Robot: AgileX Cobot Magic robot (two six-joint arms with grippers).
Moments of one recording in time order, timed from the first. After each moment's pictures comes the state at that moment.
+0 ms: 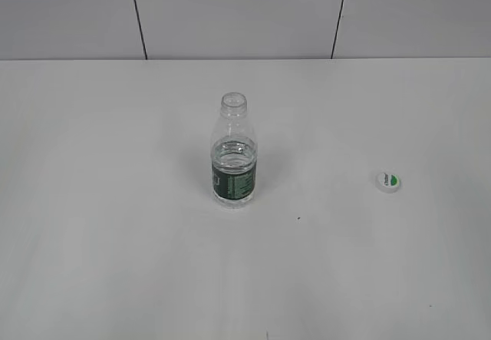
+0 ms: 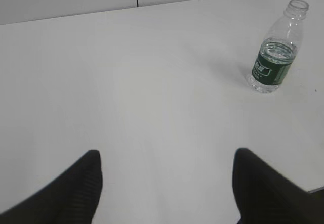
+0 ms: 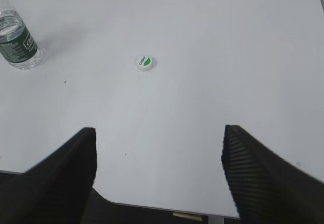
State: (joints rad) left arm -0.11 -0.01 -0.52 -0.06 1.07 0.08; right arm 0.08 0.18 -0.62 0.11 1.06 -0.20
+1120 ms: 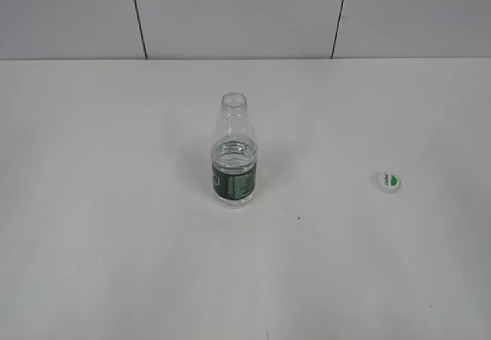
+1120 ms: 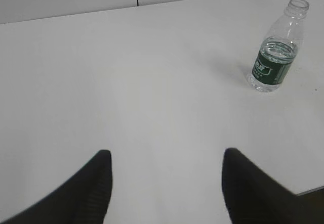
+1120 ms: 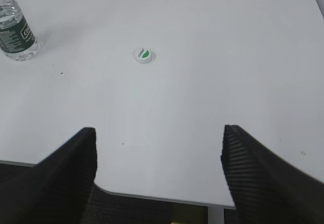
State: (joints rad) left arm -0.11 -0.01 -0.52 -0.06 1.07 0.08; right arm 0.08 -0.01 -0.52 0.11 1.10 -0.20
